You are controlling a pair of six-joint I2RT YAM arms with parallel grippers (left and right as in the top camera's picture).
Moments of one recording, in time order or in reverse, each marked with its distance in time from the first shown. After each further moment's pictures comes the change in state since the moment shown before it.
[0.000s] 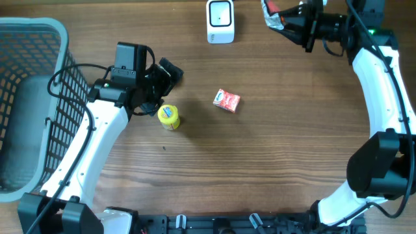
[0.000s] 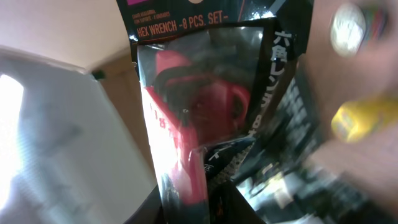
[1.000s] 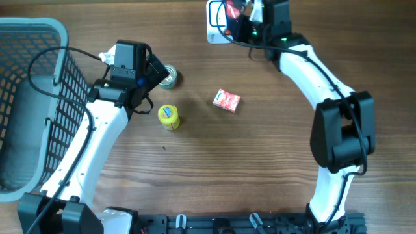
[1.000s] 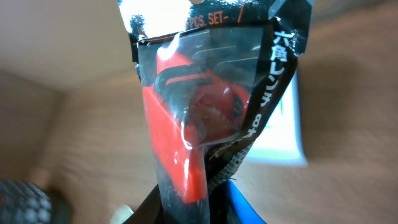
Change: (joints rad) left arm 0.000 0.000 0.000 0.053 -0.425 0.219; right arm 0.352 0.262 -0.003 0.325 1.009 -0.752
